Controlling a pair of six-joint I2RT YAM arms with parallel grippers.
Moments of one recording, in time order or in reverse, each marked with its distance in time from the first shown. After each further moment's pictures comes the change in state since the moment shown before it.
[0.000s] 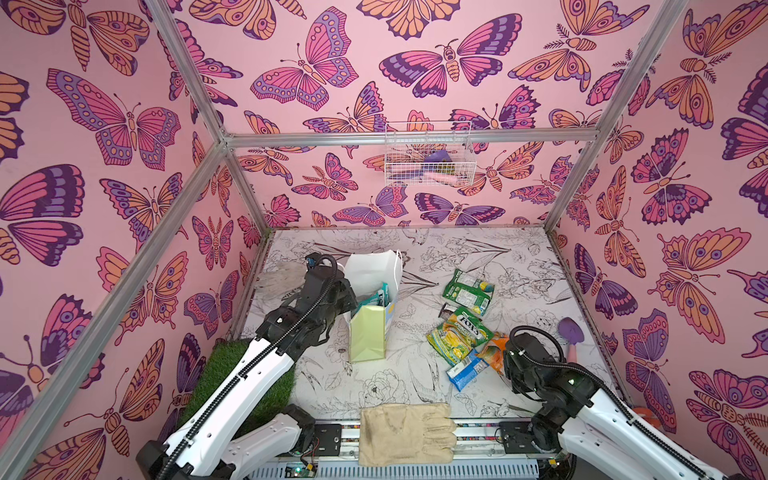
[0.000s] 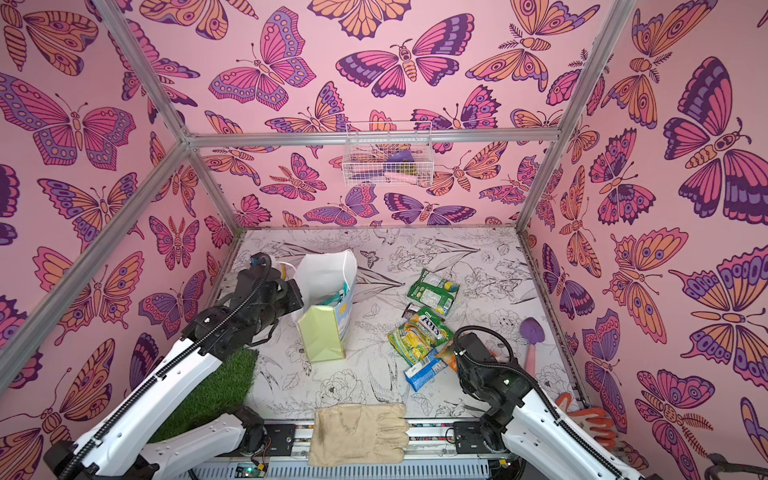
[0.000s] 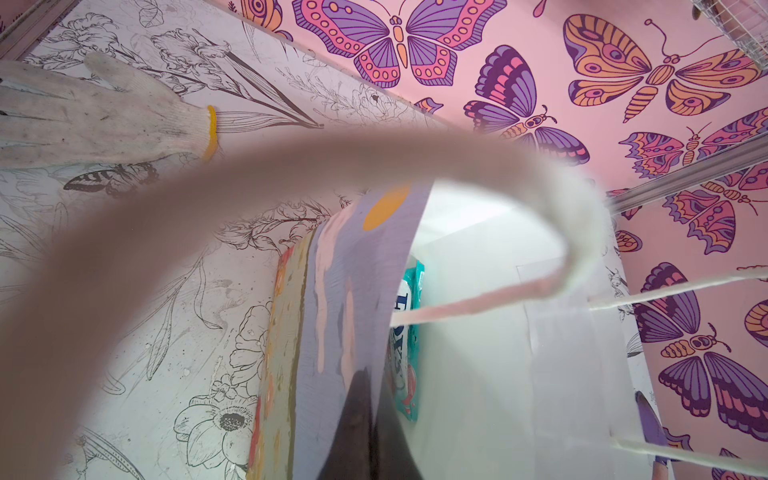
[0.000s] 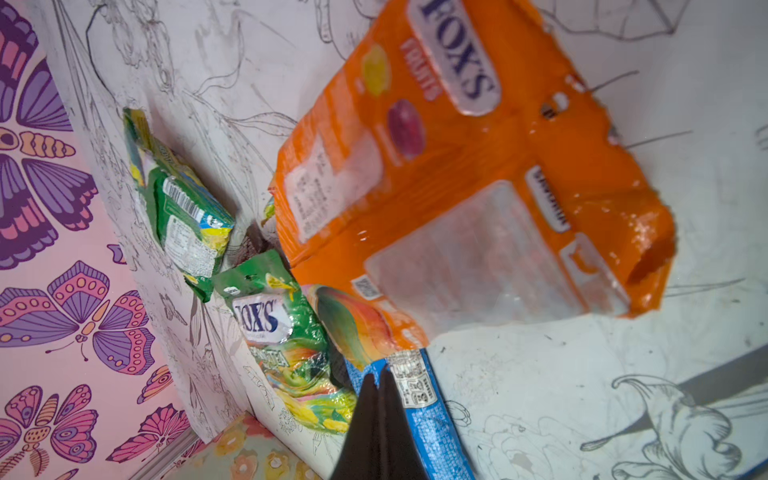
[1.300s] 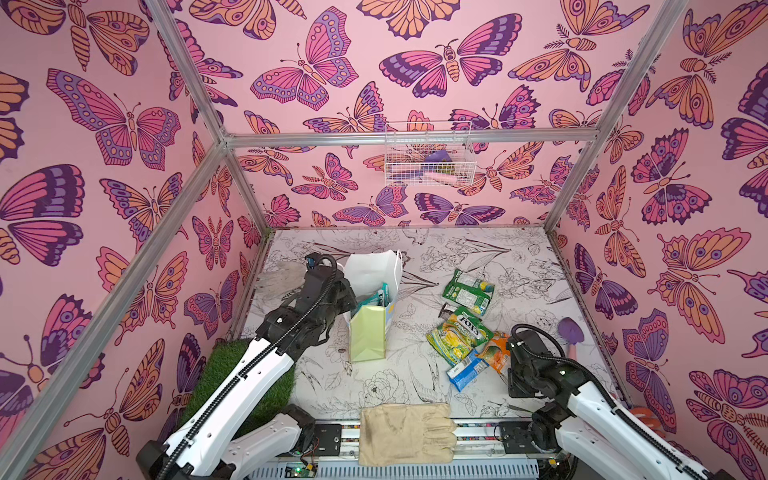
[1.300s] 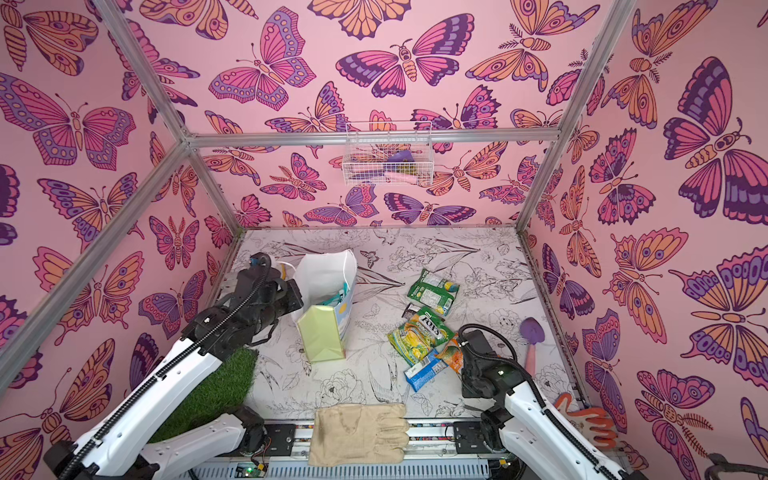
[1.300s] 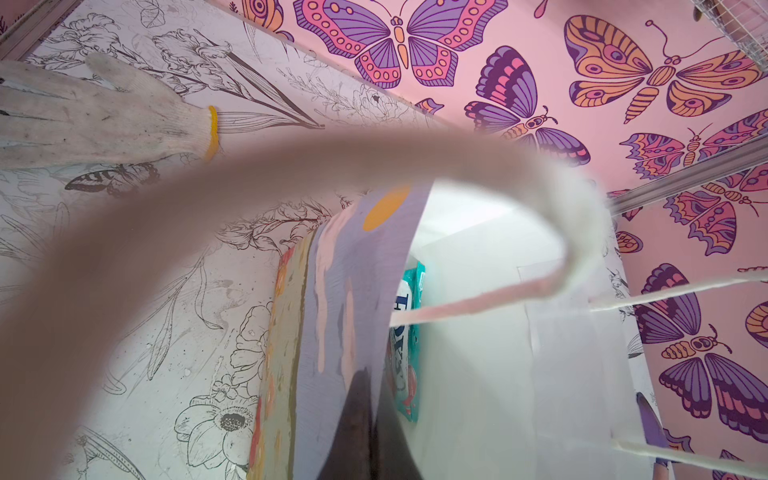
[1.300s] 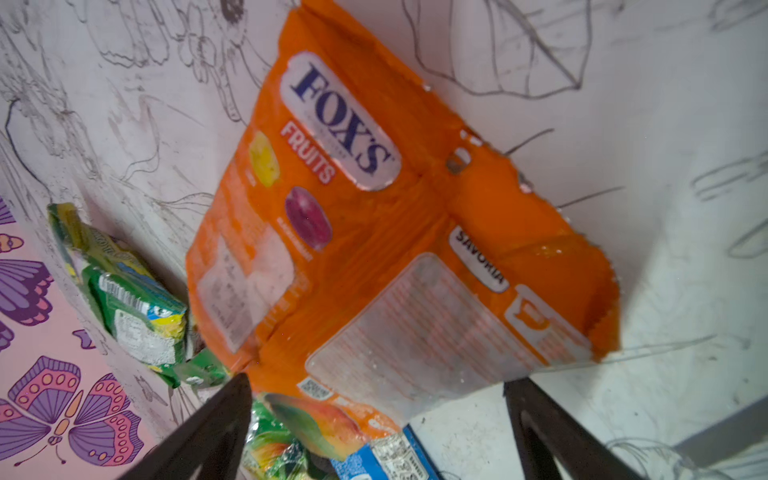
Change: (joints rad) left arm 0.000 0.000 0.000 0.000 0.000 0.000; right arm -0.181 0.083 -0.091 0.076 -0.081 0.017
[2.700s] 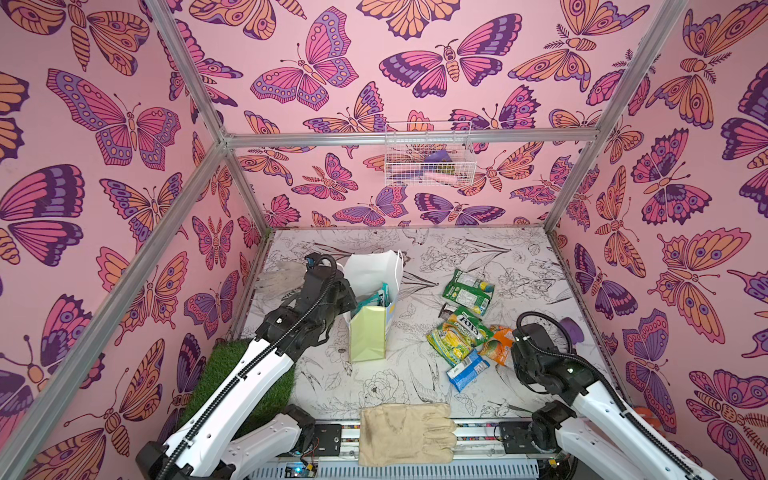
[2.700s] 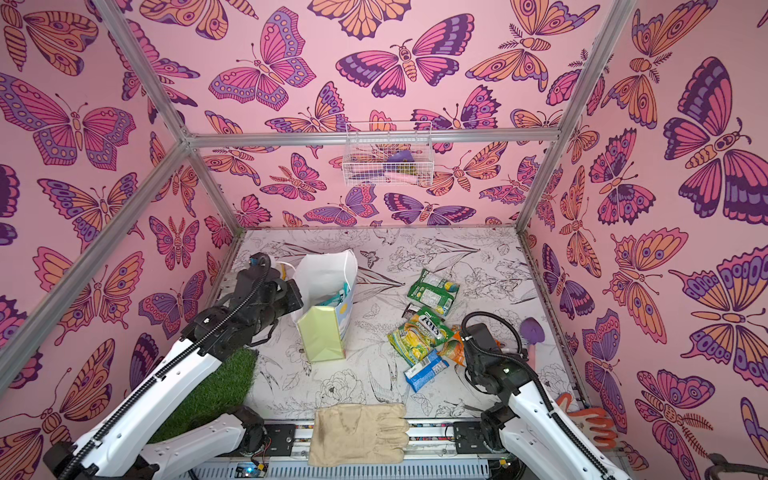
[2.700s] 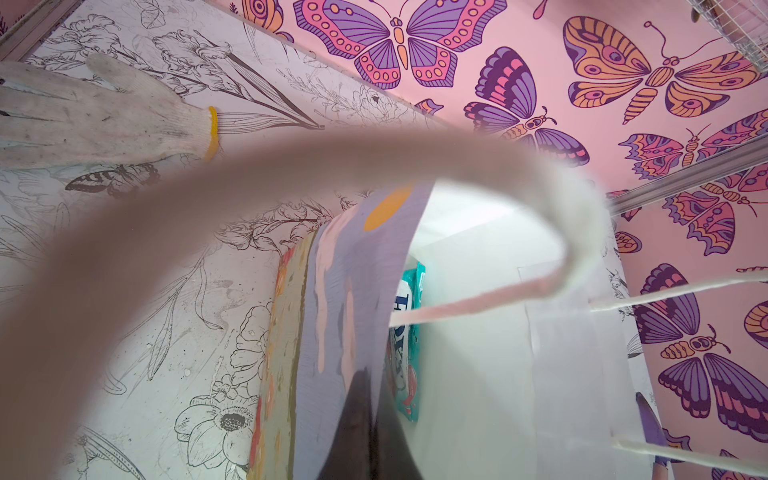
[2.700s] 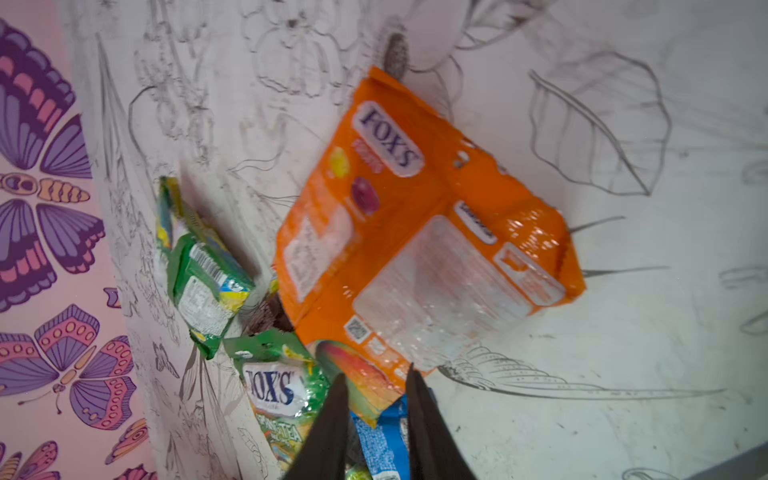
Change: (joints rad) left arm 0.000 -0.002 0.000 0.000 0.000 0.000; right arm -0.005 0.002 0.135 -0.039 0.108 -0.259
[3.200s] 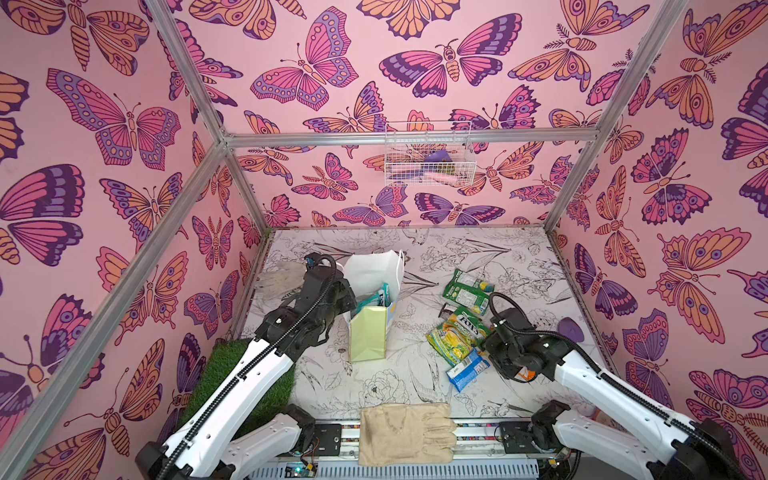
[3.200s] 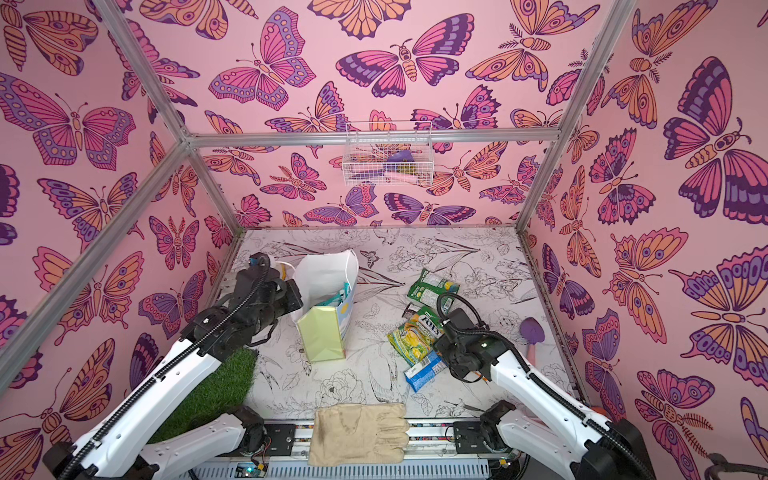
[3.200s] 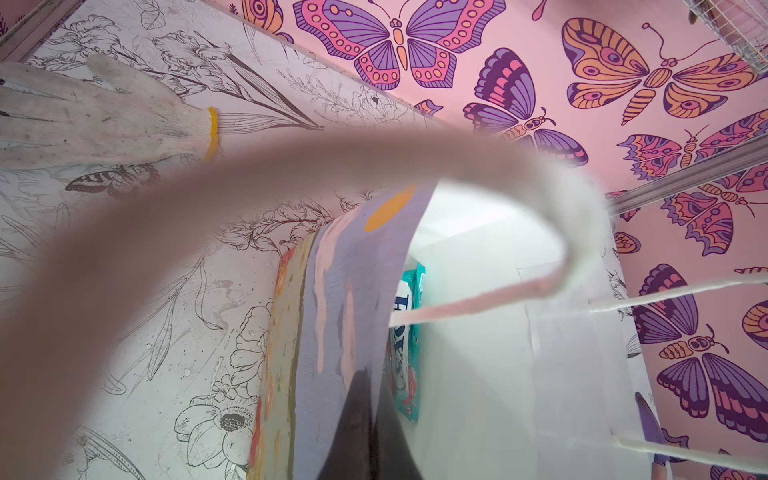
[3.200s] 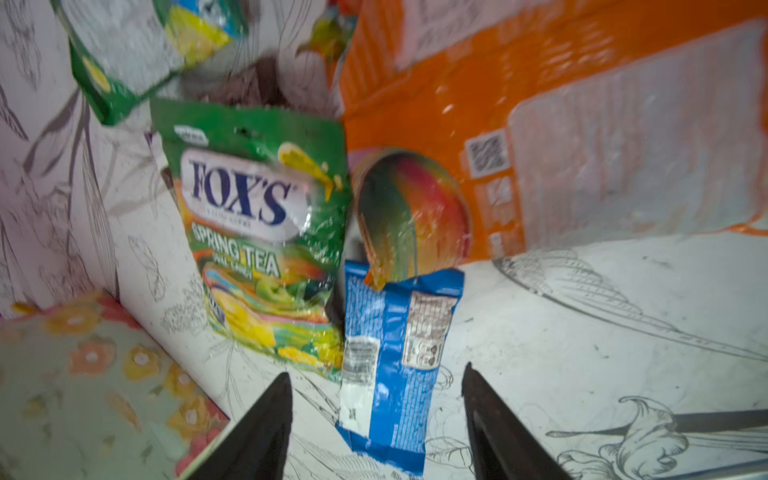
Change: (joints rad) left arm 0.000 -0.003 0.000 0.000 0.000 0.000; right arm 0.143 0.258 0.114 0.042 -0.281 -0.343
